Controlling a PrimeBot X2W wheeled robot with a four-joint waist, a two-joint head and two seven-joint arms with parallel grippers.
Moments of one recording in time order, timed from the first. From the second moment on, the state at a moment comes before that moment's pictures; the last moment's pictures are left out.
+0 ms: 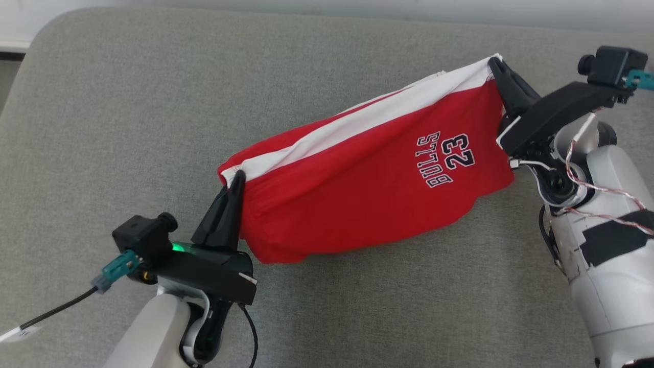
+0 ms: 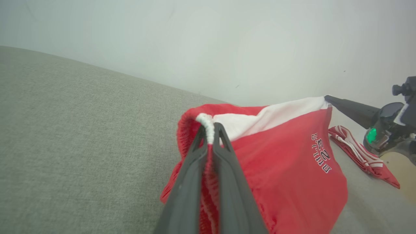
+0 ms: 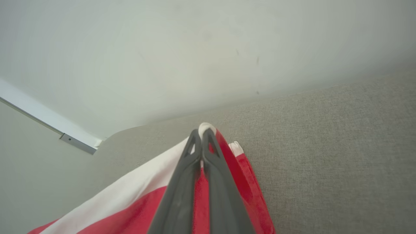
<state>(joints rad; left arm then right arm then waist) -0.47 0.22 -0.42 0.31 -0.74 -0.13 -0.26 -0.83 -0.29 0.13 0.54 0.72 0.13 0.24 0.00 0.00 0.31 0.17</state>
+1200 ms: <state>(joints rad) -0.45 0.13 -0.26 0.45 -0.47 -0.13 -0.26 -0.98 -0.38 0.55 0.91 0.80 0.13 -0.04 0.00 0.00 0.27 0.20</state>
